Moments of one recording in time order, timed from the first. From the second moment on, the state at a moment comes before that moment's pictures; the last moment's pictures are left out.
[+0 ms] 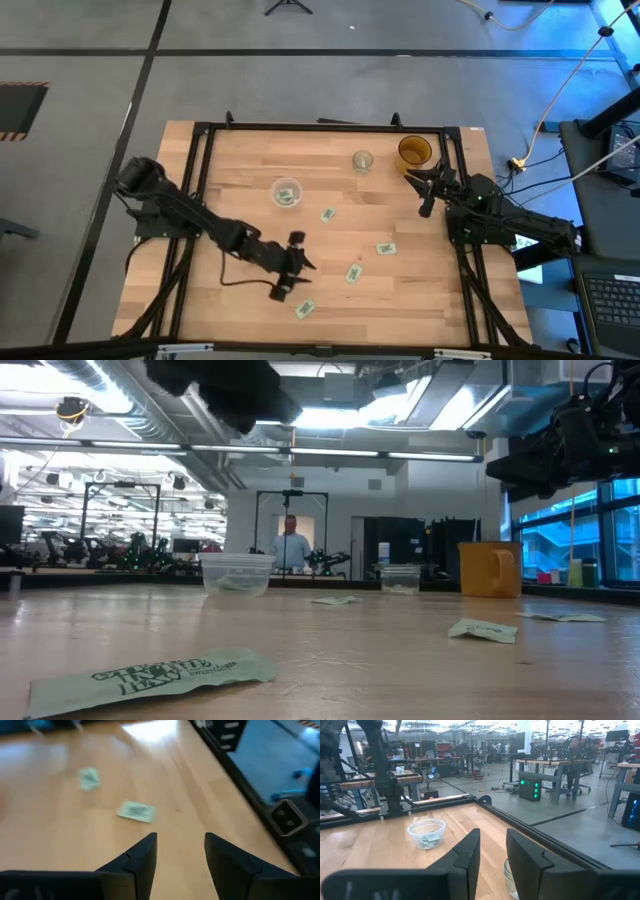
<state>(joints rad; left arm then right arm) -0.47 1.61 0.93 0.10 -0.17 -0.13 -0.33 0.01 0.01 0.05 0.11 0.04</state>
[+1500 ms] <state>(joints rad) -0.53 1.94 1.05 0.06 -0.09 -0.36 -0.32 0.01 0.01 0.04 0.11 0.04</state>
